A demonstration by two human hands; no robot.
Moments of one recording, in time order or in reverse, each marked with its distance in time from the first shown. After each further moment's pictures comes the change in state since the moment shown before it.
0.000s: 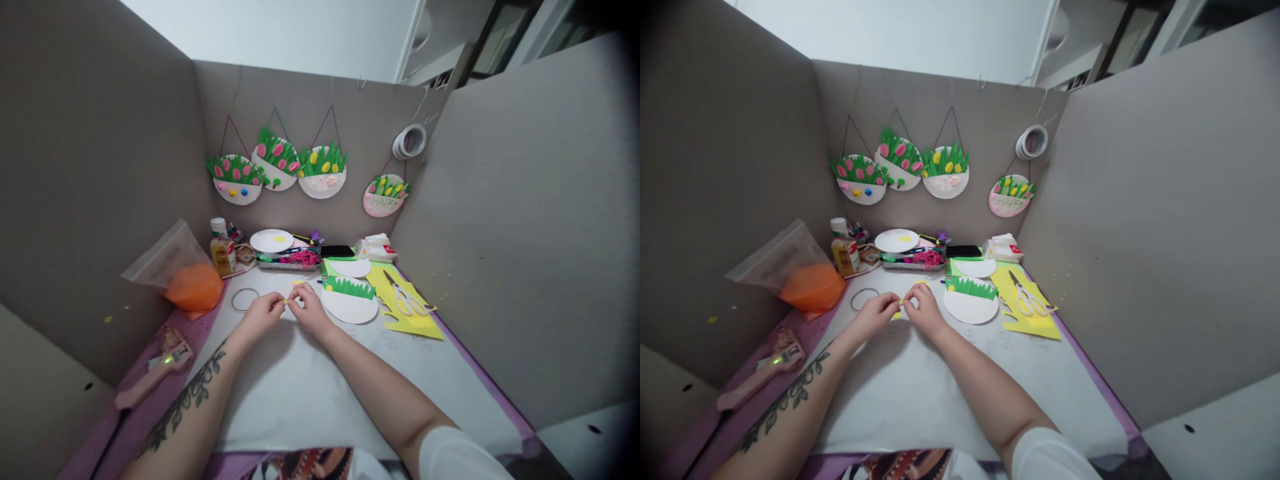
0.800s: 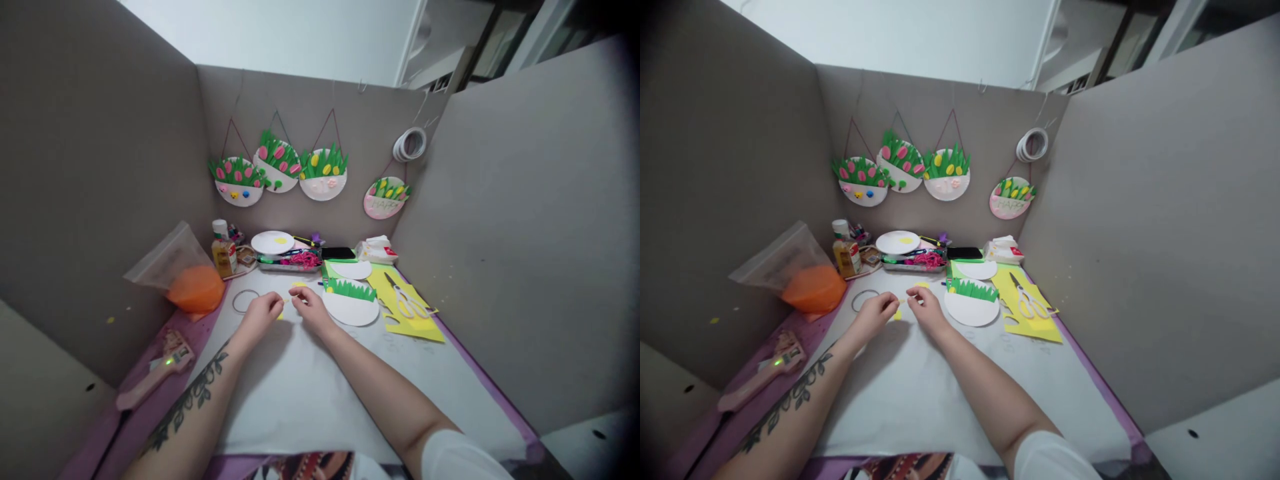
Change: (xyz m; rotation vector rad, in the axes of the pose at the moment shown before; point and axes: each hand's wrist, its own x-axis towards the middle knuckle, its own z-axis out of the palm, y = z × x) left_hand 0.001 -0.008 0.002 0.043 0.100 -0.007; right_hand 0.001 0.013 0.006 0.235 0.017 0.228
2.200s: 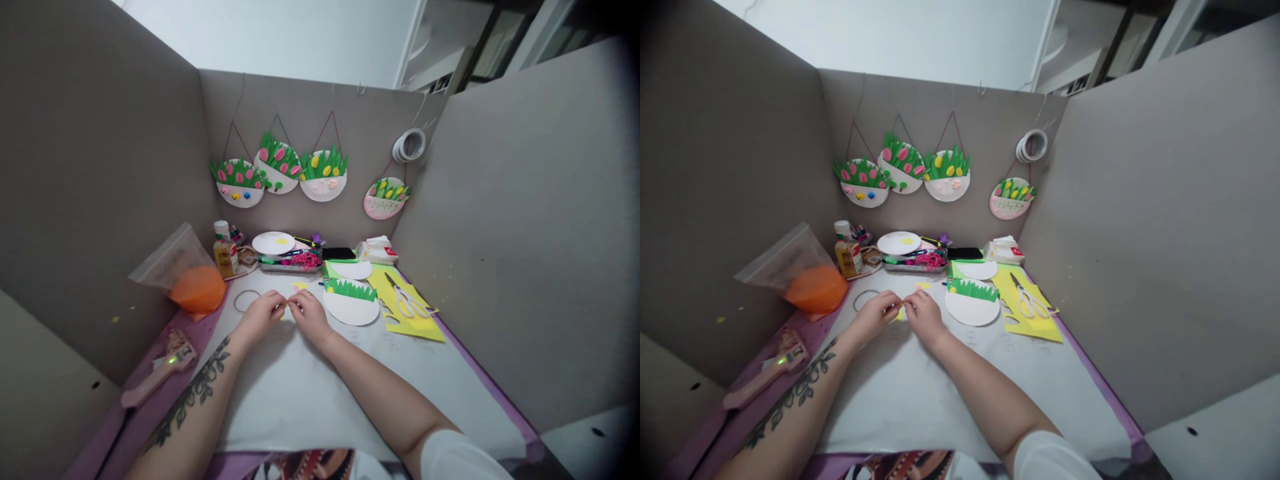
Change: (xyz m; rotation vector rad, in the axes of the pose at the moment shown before) left_hand -0.001 -0.005 -0.008 0.055 -0.071 0.295; right_hand -0.013 -0.017 0.002 -0.408 0.014 -0.340
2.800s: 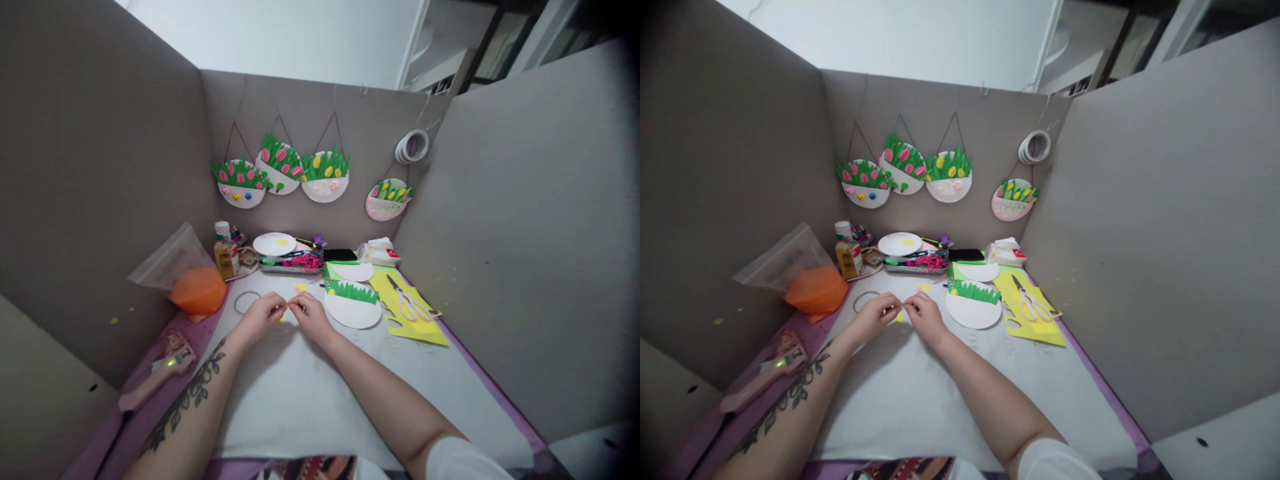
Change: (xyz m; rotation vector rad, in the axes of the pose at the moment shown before) left_hand 0.002 -0.006 -0.002 -0.113 -0.025 0.004; right_hand 0.003 0.004 -0.002 0.159 -0.039 0.039
